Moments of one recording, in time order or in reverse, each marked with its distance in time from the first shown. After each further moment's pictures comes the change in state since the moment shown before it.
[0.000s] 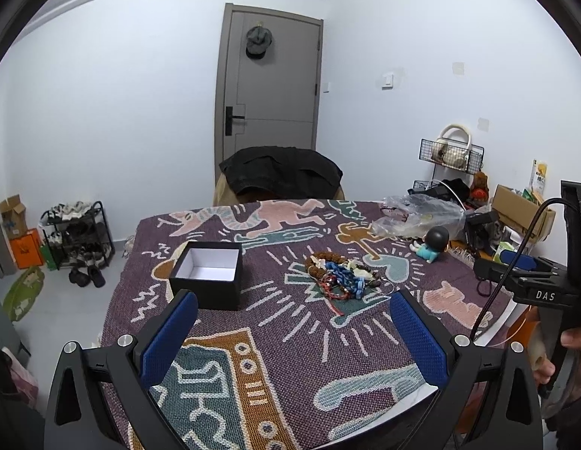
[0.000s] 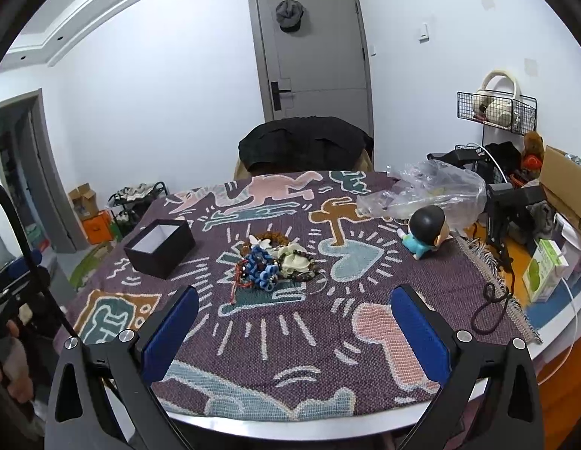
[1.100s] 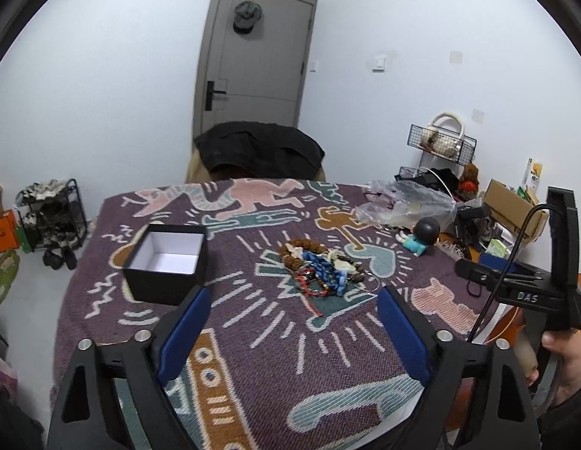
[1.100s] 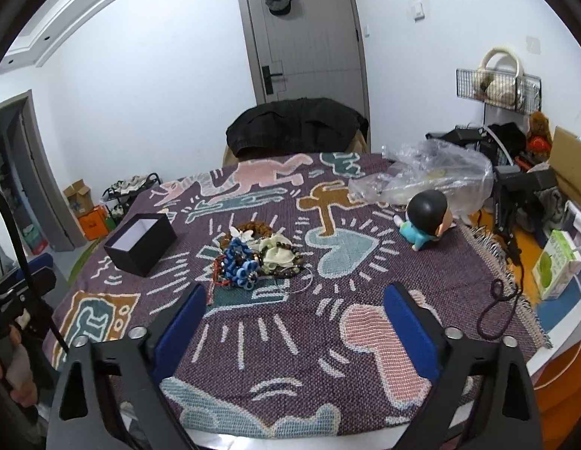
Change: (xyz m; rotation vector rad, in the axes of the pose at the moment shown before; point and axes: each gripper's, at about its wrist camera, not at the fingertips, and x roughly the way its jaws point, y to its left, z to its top) left arm 0.059 -0.007 0.004 -0.043 0.092 -0.102; right arm 0.044 -0.027 0.005 0.035 0.080 0.006
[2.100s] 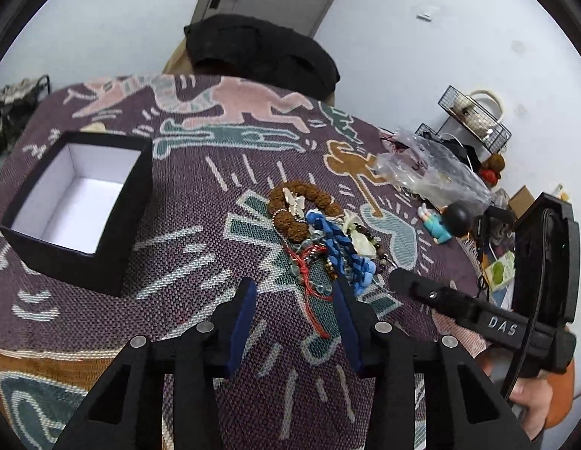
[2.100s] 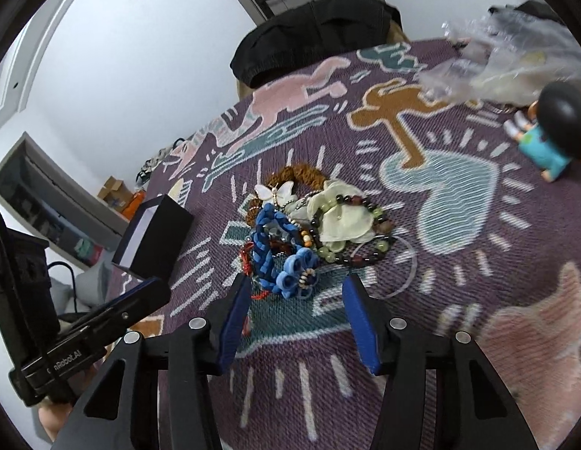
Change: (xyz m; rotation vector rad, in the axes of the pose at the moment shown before) left arm 0.155 0.037 0.007 -0.238 0.337 -0.121; right arm 0.154 0.012 0.012 0.238 0.318 0.246
